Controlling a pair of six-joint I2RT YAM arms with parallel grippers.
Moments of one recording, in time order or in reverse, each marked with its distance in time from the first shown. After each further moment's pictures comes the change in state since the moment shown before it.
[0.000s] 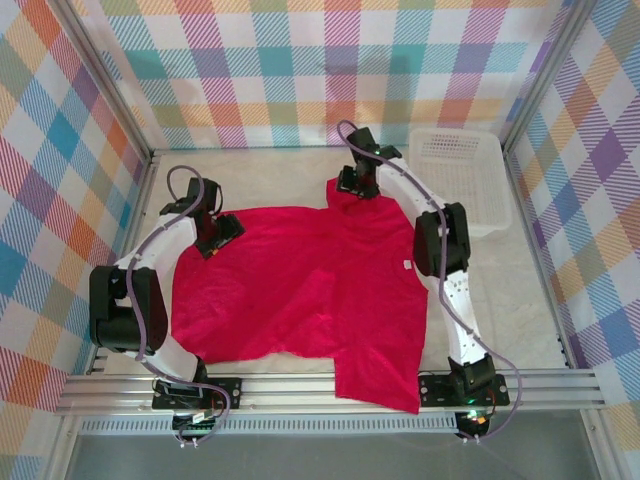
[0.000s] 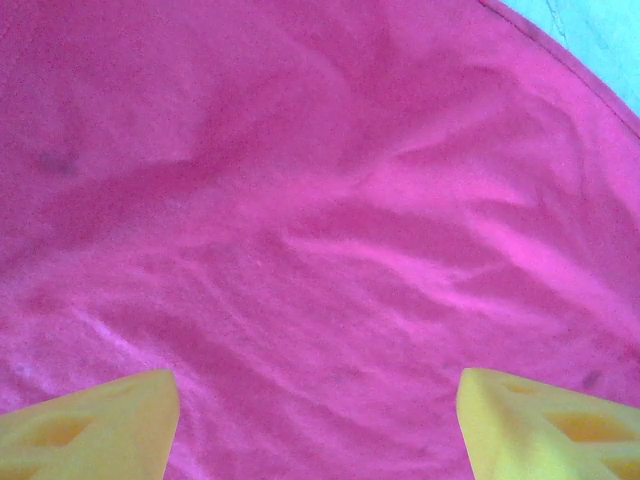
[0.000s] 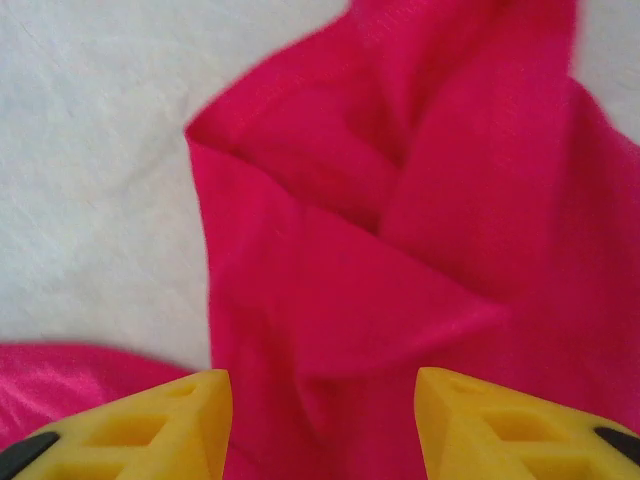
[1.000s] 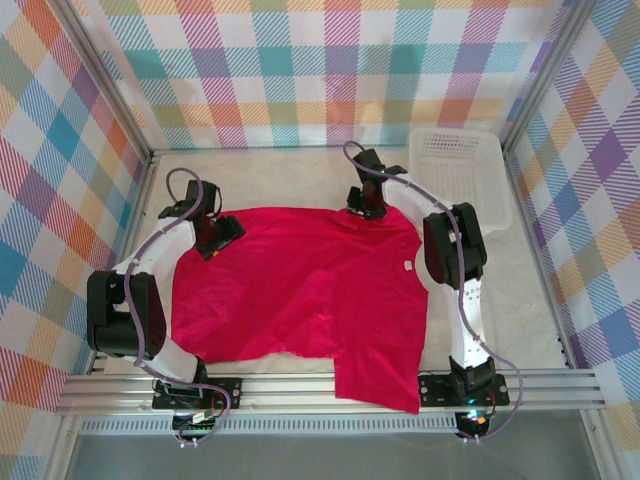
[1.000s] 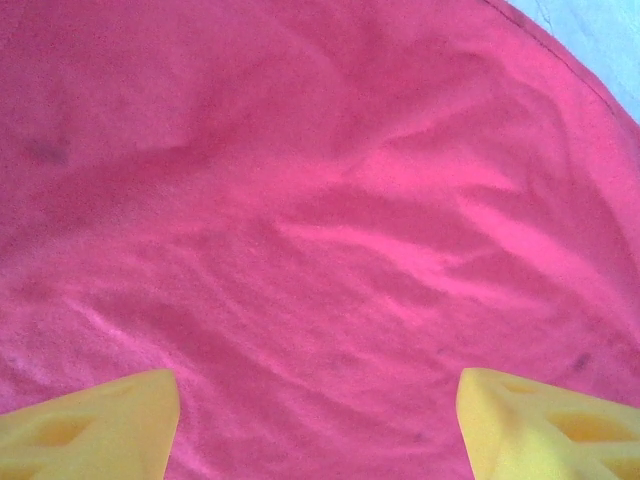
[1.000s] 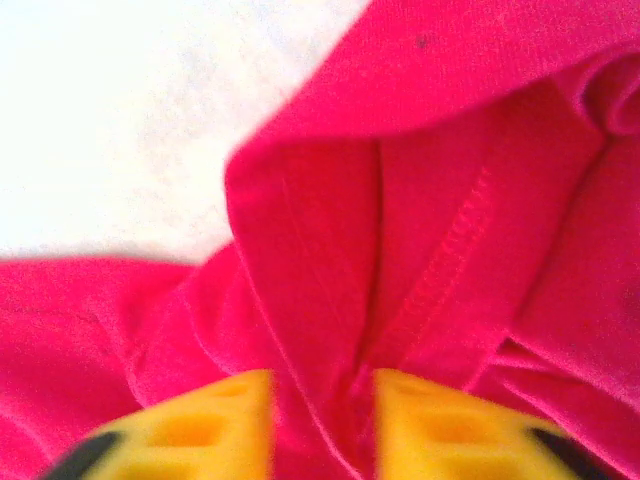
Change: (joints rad) left arm 0.000 -0.032 -0.035 0.024 0.023 0.007; right arm 0.010 -0.138 -0.360 0.148 -0.034 0.077
